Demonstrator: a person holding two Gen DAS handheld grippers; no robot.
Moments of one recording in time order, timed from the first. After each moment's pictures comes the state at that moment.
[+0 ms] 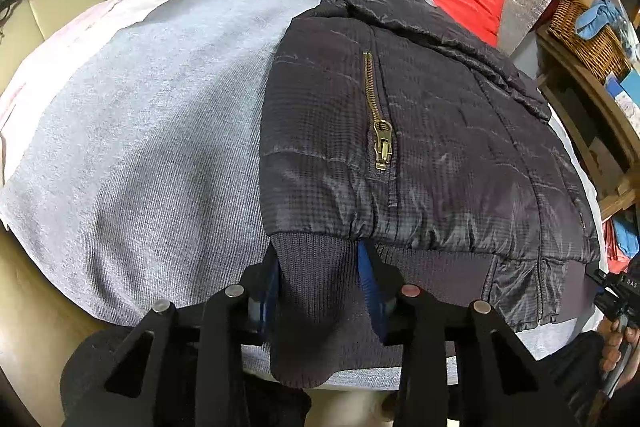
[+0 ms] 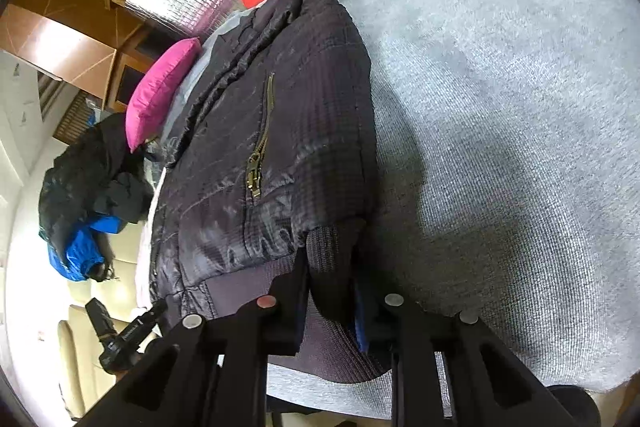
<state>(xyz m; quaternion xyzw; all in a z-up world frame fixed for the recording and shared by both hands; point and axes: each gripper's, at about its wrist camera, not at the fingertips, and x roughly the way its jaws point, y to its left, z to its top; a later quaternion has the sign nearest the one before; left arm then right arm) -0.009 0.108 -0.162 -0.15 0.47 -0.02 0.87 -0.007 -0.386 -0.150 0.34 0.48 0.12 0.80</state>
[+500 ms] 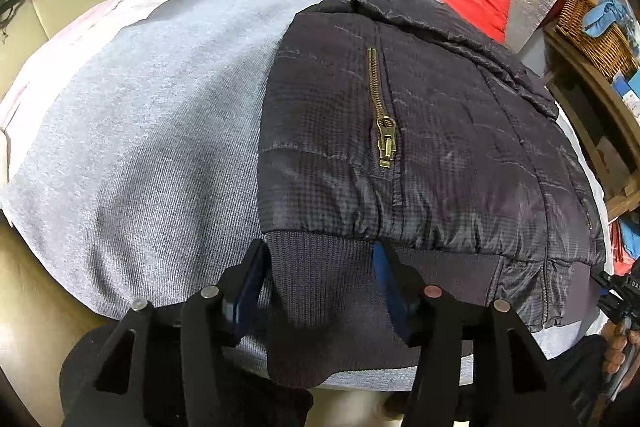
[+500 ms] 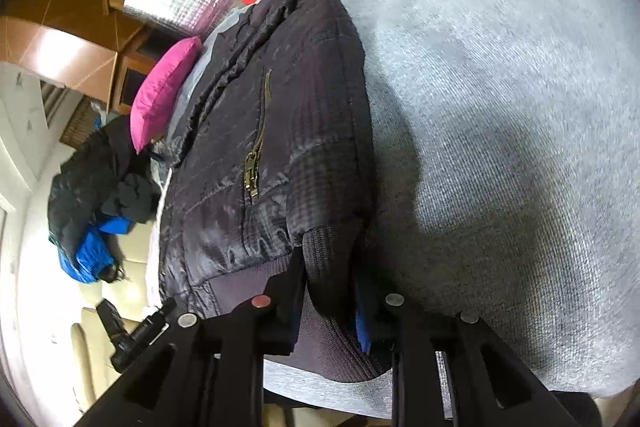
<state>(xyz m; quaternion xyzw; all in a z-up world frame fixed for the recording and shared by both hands) -0.007 0.105 -0.162 -0.14 0.47 -0.01 0.87 -0.003 -0.388 -0.155 0.35 0.49 0.13 0.79</state>
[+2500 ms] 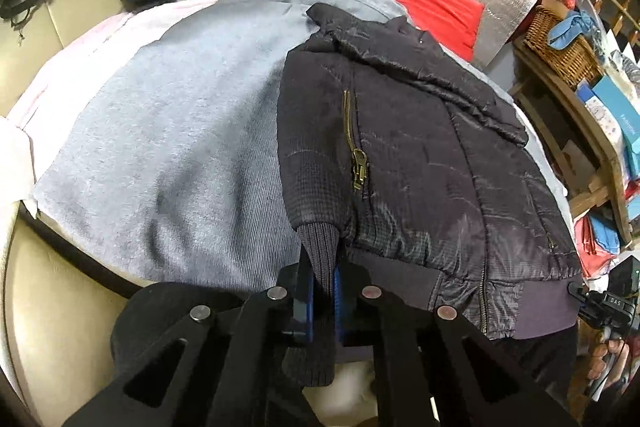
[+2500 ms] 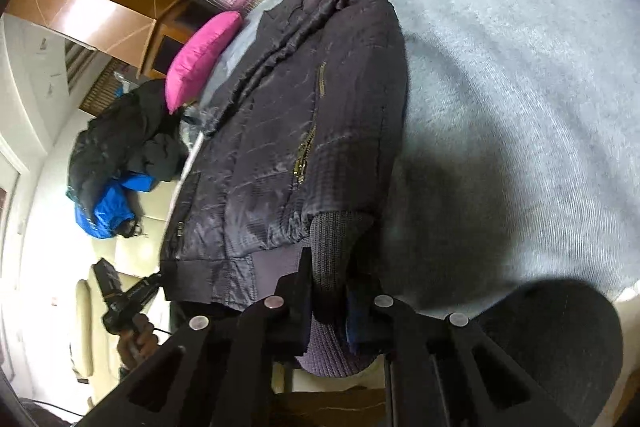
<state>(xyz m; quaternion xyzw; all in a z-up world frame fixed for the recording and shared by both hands) -0.066 0.144 -0.102 -0.16 0.44 -0.05 0.88 -0.055 -0.388 -0.119 0.33 0.49 0.20 0.78</state>
